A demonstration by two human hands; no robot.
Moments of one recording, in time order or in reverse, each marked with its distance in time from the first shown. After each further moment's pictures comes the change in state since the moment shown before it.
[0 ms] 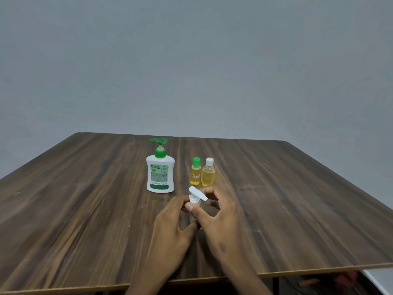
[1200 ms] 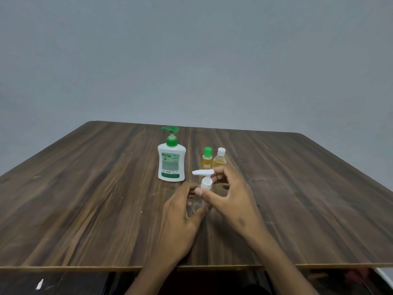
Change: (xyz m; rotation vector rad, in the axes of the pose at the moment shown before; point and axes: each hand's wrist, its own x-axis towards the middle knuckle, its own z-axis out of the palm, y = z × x) left_hand 0.000 -0.001 -0.003 -0.083 0.036 -0.047; right_hand 0.027 0.001 -0.012 -0.093 -0.217 -0.048
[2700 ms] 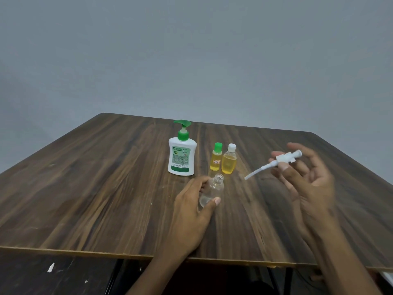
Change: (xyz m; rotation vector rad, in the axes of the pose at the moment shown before) left_hand -0.002 -0.004 0.002 0.016 0.003 -0.001; right_hand -0.004 0.016 -0.081 0.610 0.314 0.007
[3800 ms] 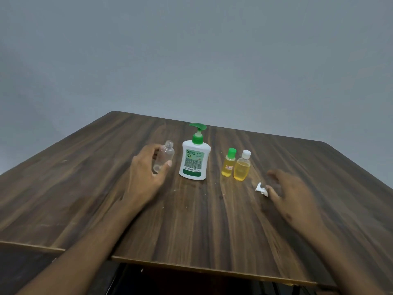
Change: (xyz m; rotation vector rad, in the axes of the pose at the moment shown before) left_hand 0.081 -0.081 -0.110 0.294 0.228 0.079; right_hand 0.038 0.076 -0.015 -1.371 -0.297 -0.217
